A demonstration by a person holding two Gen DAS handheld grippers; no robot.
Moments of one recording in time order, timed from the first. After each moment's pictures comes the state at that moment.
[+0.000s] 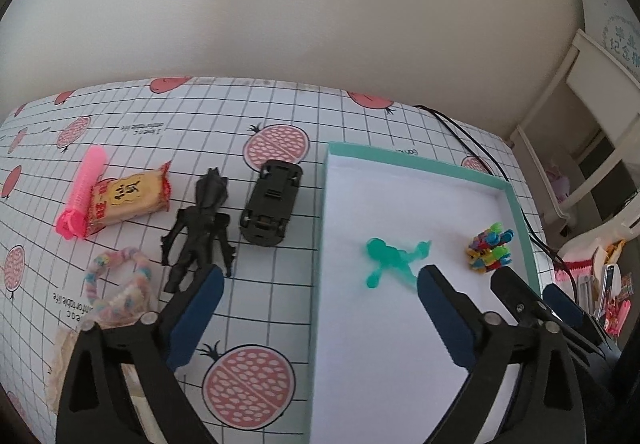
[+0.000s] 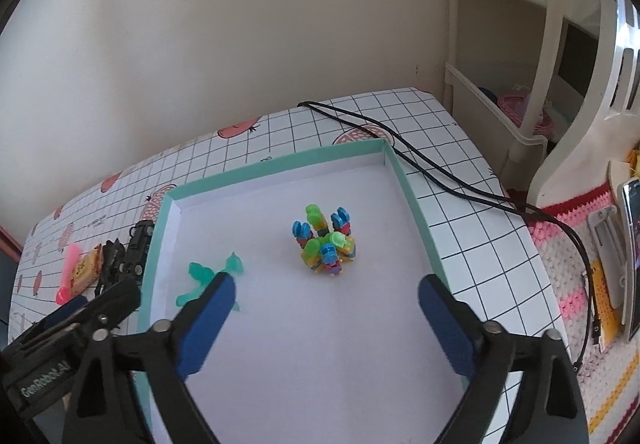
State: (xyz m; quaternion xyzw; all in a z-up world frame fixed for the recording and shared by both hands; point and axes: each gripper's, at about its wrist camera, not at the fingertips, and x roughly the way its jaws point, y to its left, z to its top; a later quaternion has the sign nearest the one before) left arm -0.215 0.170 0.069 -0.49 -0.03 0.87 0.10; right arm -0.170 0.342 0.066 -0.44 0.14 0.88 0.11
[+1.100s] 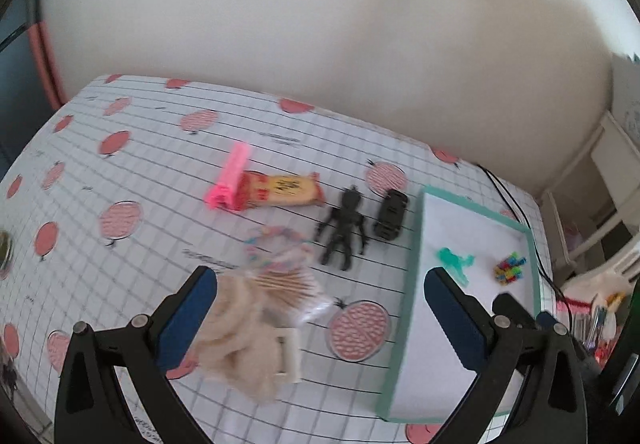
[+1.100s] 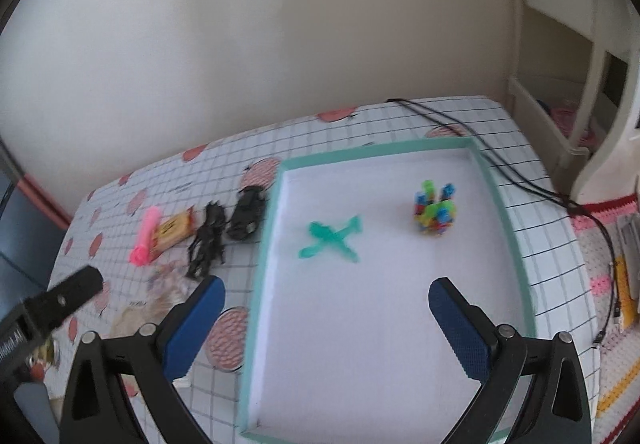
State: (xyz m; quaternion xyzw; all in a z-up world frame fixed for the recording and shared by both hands) left arm -0.144 0.059 0.142 -0.45 -0.09 0.89 -0.01; right arm -0.140 0.265 0.109 -0.44 0.14 0.89 0.00
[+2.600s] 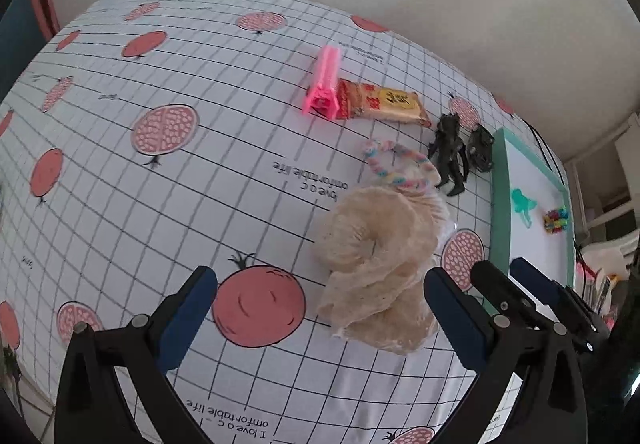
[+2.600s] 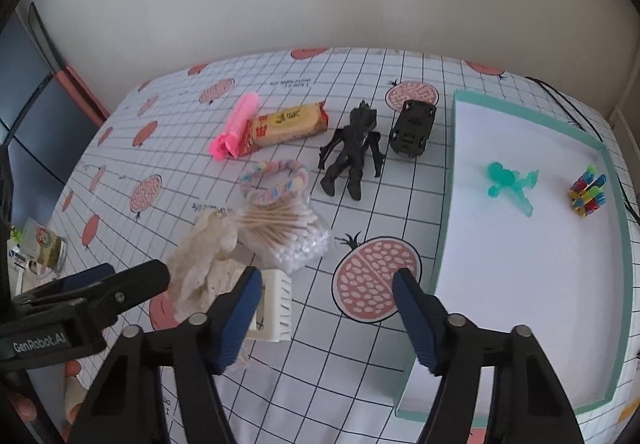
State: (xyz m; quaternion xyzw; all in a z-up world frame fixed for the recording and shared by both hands) left arm -0.135 -0.048 0.072 -0.57 -0.12 0.81 0.02; right arm -0.142 0.125 0.076 -0.52 0.05 0.85 -0.12
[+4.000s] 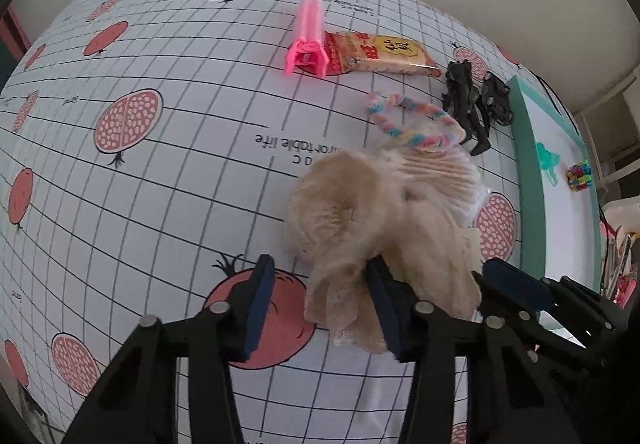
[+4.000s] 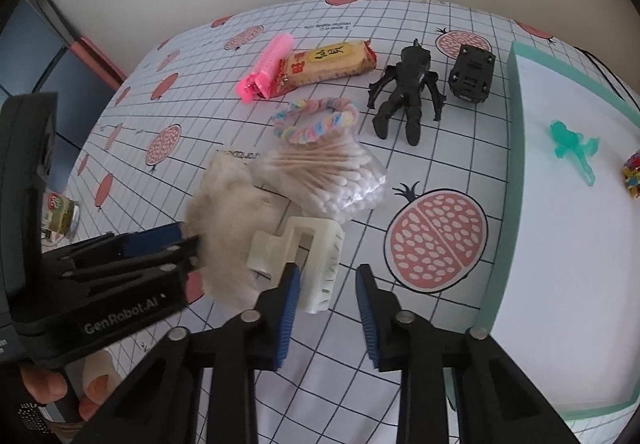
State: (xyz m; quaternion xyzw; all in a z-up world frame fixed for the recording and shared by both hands) left arm -0.153 -0.042 0.035 -0.60 -0.07 0.79 0.04; right arm -0.143 0.098 0.042 -0.57 0.03 0.81 -0.16
